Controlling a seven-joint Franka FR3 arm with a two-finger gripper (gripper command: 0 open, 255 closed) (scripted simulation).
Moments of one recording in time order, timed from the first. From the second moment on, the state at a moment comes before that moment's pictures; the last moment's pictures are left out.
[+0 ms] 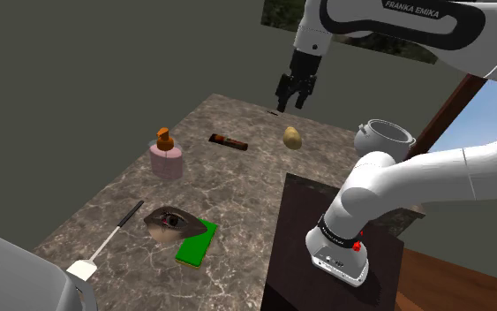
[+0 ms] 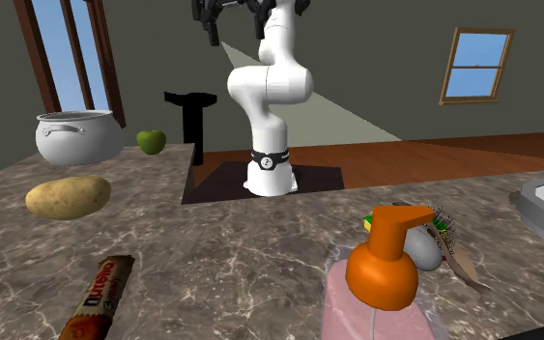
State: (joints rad) arm -0.01 -0.82 -0.06 -2.39 0.05 1.55 0.11
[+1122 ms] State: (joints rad) arm 0.07 -0.35 0.10 -2.31 0.07 1.95 0.19
